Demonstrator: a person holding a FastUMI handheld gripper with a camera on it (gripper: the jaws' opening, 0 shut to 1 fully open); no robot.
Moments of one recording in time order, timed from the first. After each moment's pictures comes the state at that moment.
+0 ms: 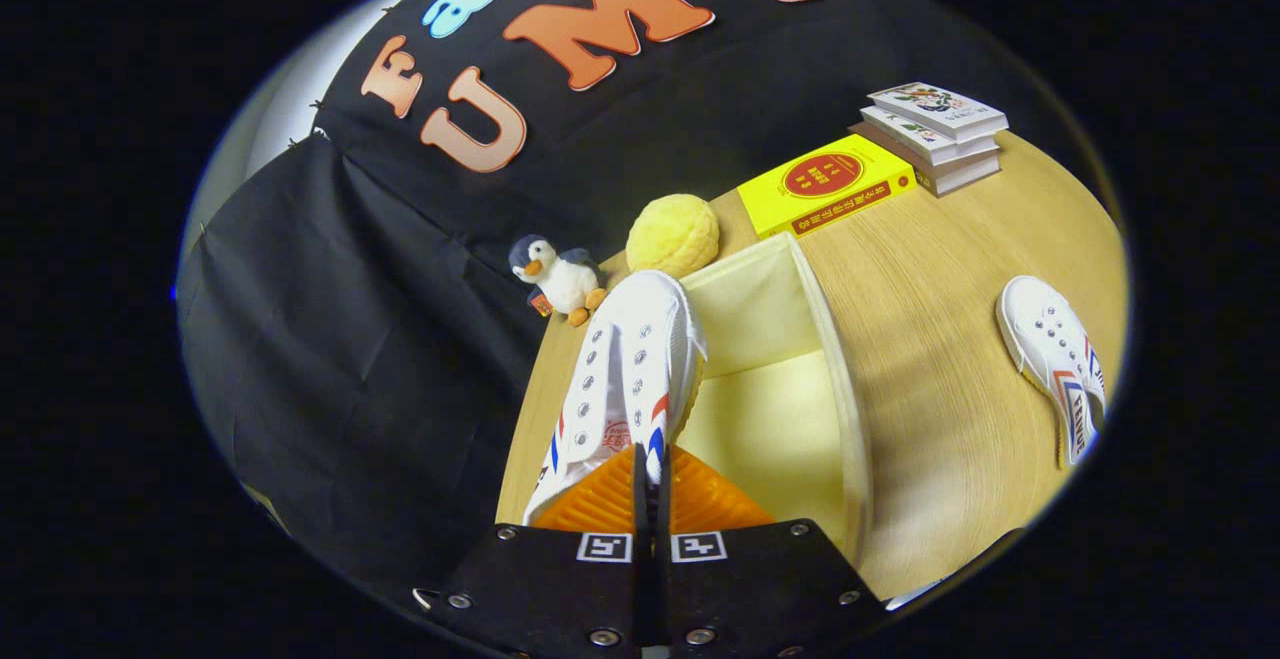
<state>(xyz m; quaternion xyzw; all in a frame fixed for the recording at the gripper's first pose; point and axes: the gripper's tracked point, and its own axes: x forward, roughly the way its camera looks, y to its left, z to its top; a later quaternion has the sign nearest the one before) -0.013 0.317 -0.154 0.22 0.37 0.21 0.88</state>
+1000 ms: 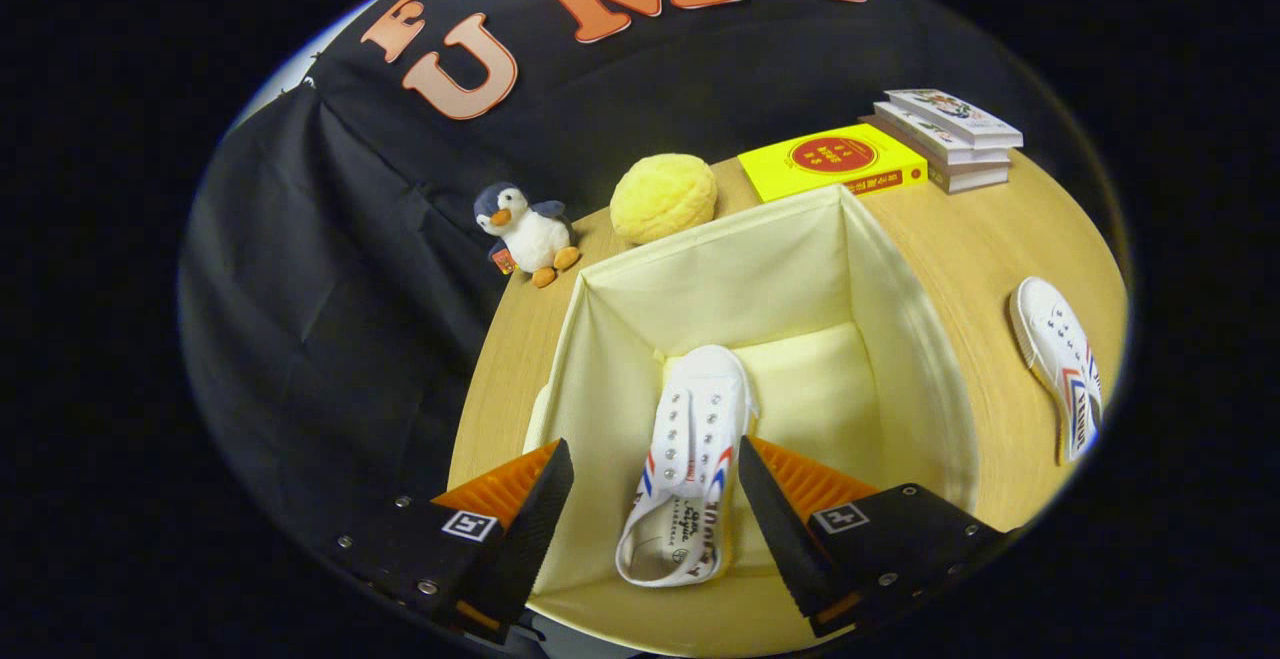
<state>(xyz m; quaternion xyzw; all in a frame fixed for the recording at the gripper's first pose) -0.006 0.348 -0.170 0.15 0.39 0.17 0.89</state>
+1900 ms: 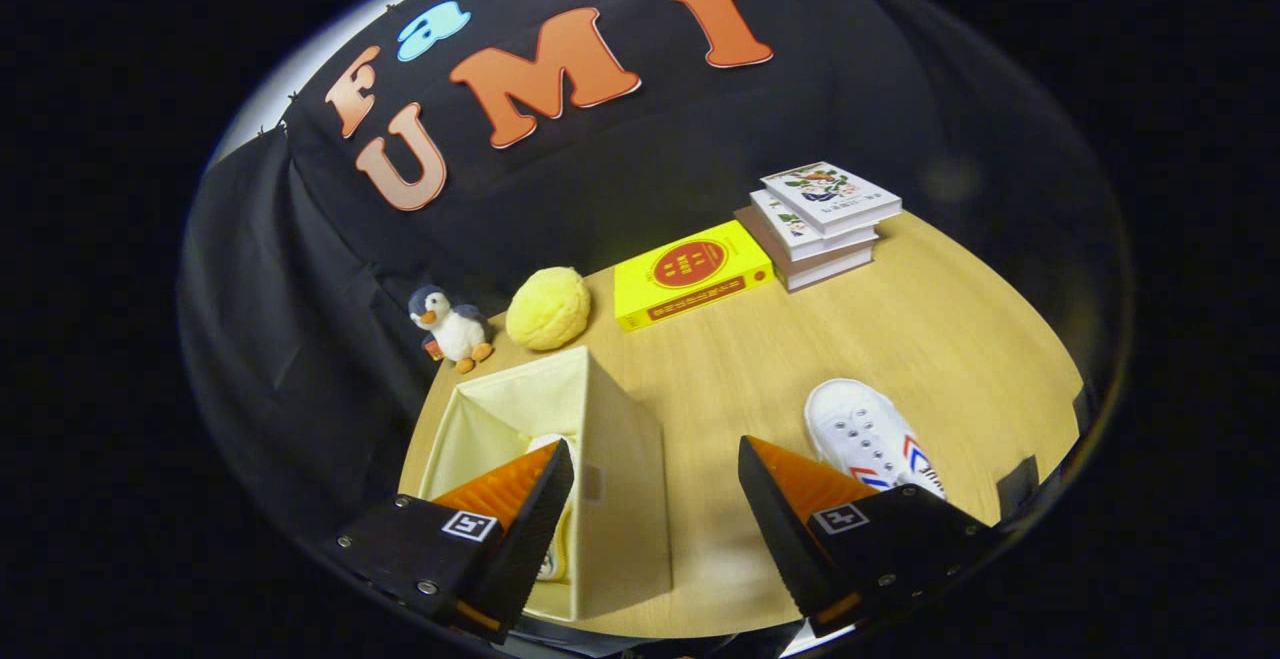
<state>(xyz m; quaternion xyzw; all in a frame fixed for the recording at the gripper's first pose) 0.021 0.135 -0.123 0.15 0.31 0.07 0.94</state>
